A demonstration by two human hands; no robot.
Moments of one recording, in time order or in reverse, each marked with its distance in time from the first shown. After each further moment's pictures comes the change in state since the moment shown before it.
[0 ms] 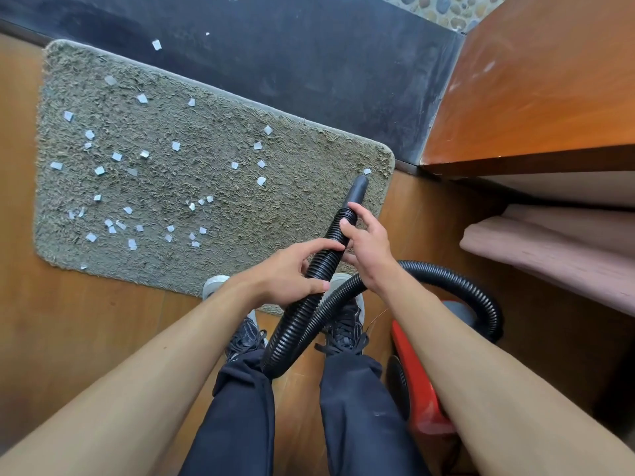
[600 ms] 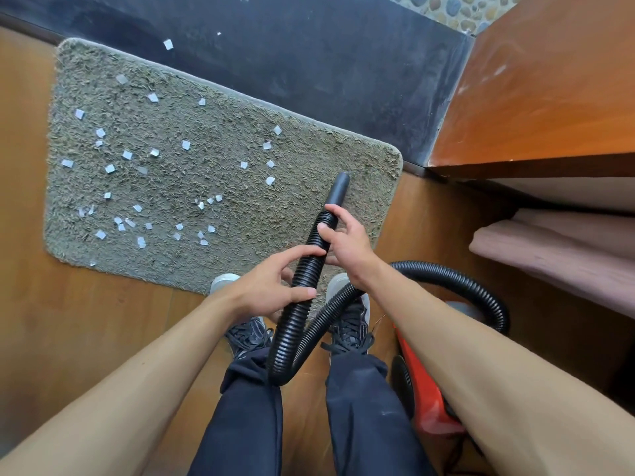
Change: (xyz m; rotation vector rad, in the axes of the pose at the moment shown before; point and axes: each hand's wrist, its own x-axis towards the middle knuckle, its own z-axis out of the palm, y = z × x) left_hand -0.030 -0.025 -0.012 -0.235 0.038 -0.087; right_hand -0.001 0.006 0.038 -0.131 -0.138 0.014
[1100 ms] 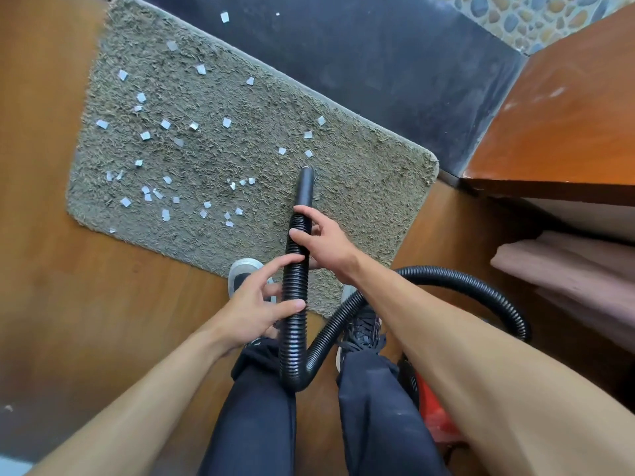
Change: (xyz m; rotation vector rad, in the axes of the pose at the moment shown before) left_hand -0.038 -0.084 -0.017 -0.438 0.144 0.063; right_hand -0.001 0.009 0.081 -0.336 -0.260 0.030
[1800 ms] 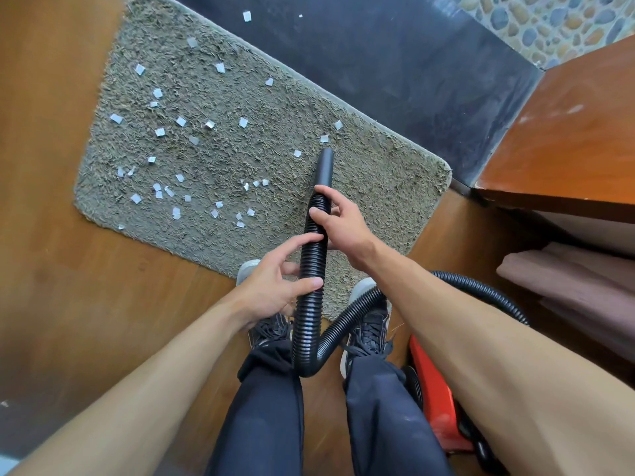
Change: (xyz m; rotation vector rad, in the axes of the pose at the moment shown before) left_hand 0.020 0.025 -0.016 -0.005 -0.038 0.082; right_hand 0.018 -0.028 0.002 -0.018 0.133 -0.069
